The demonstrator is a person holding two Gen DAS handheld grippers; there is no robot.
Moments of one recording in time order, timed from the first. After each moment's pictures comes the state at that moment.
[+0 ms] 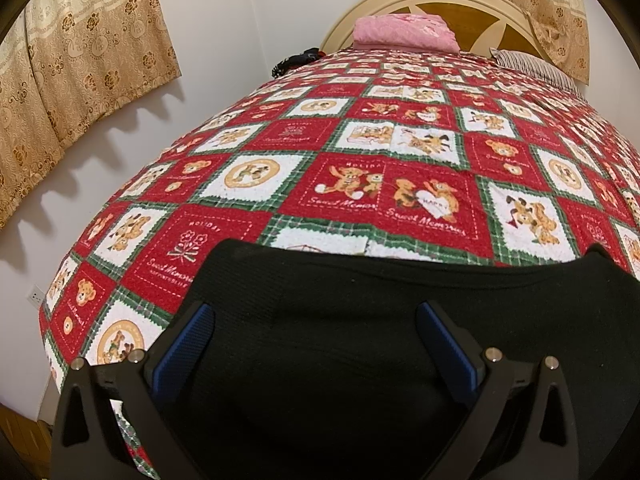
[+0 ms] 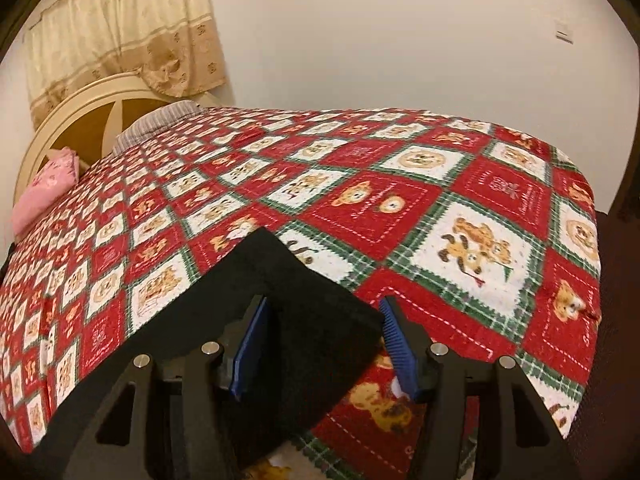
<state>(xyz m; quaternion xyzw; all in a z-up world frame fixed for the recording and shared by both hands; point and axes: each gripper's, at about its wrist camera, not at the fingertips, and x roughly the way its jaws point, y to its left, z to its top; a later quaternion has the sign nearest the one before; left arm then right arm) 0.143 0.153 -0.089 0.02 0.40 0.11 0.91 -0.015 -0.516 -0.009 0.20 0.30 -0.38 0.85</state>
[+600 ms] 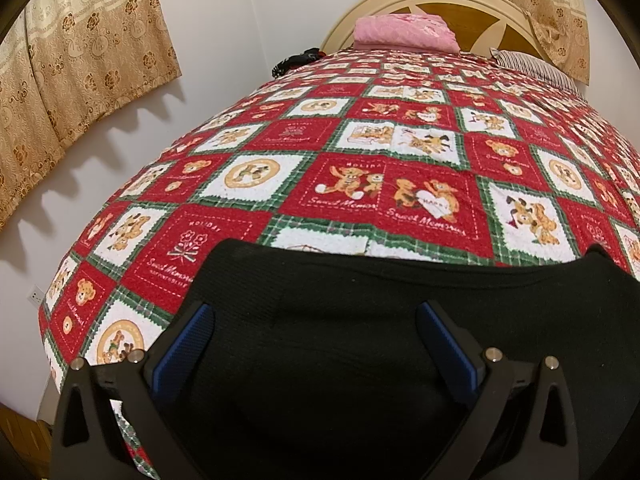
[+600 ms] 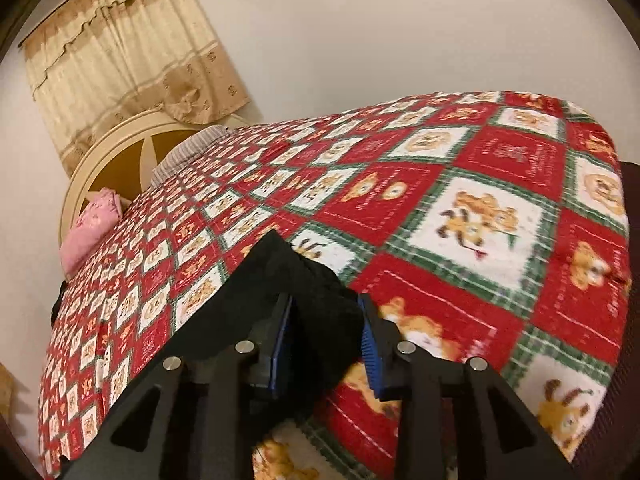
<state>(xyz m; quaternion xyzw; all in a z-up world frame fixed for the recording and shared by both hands) 0.143 0.155 -0.089 0.02 0.40 0.11 0.91 -0.056 -0.524 -0.010 0.28 0.24 -0.34 0.86</state>
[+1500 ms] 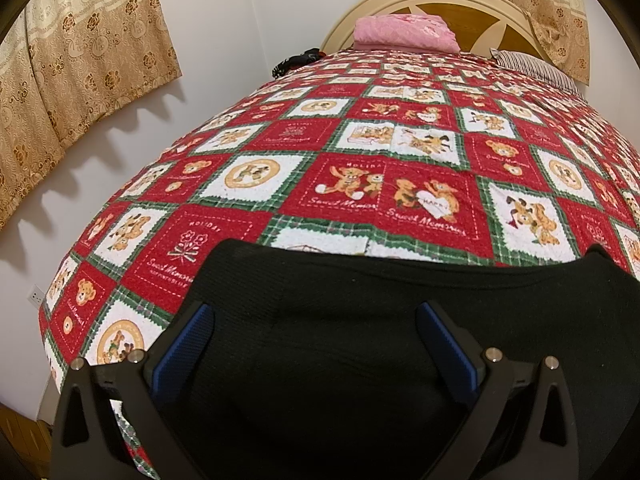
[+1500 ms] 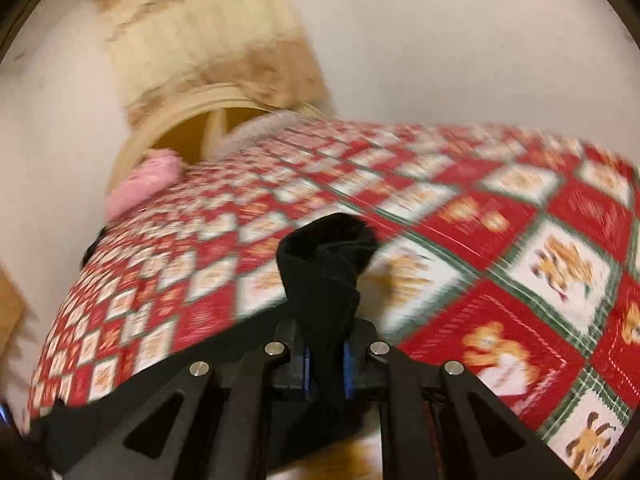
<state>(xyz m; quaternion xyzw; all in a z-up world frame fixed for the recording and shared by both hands) 0.143 0.155 -0.089 0.03 0.39 0.11 0.91 -0.020 -0.465 0.020 0.16 0.23 -0.19 0.94</state>
